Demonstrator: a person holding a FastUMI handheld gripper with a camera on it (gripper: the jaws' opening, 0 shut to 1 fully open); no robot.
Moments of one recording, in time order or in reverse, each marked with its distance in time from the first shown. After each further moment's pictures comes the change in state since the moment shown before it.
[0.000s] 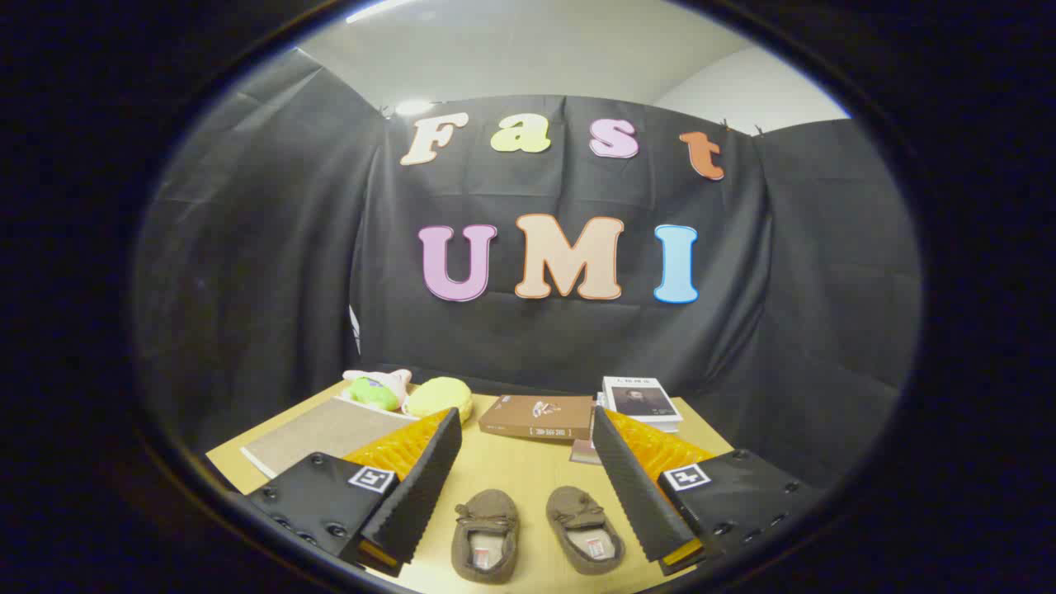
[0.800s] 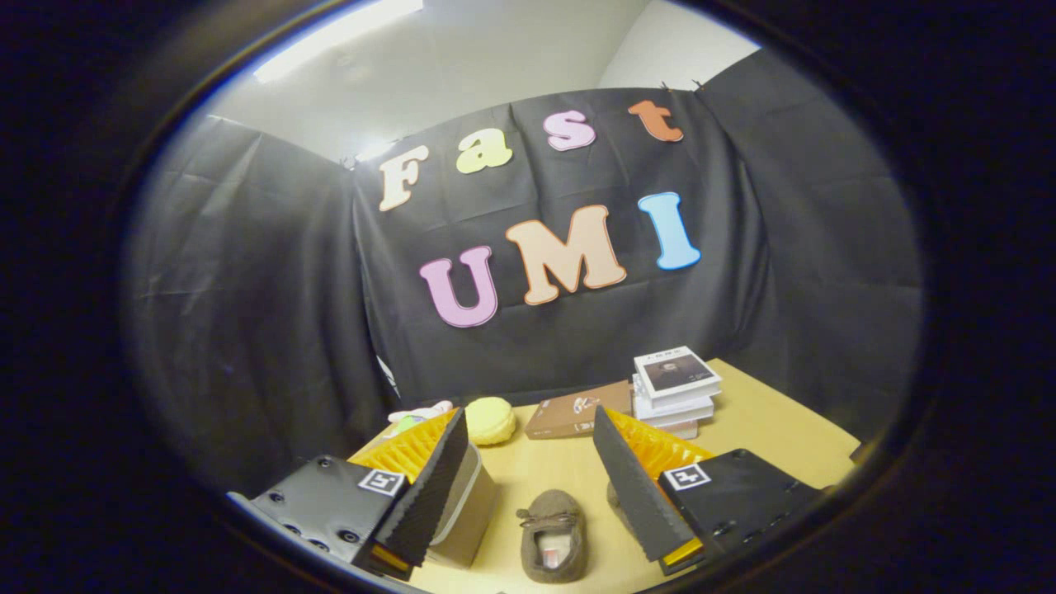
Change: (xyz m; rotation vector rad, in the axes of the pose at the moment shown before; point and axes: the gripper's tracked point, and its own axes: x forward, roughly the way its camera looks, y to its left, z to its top) arm -0.016 0.007 -0.006 0.301 -0.016 0.076
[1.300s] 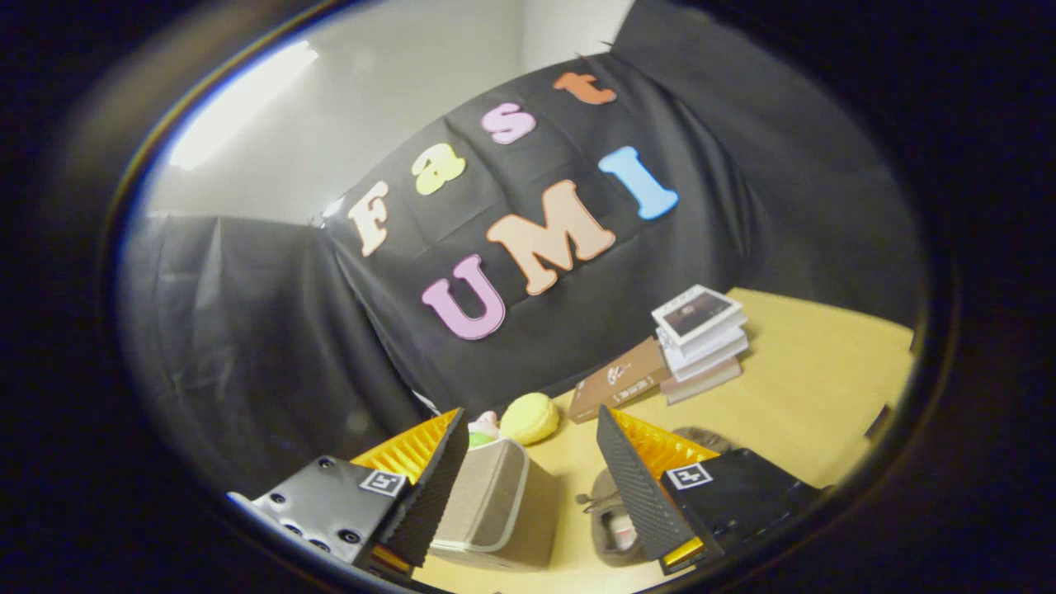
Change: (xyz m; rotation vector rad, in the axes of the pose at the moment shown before) arm -0.001 -0.004 -0.041 0.431 0.039 0.043
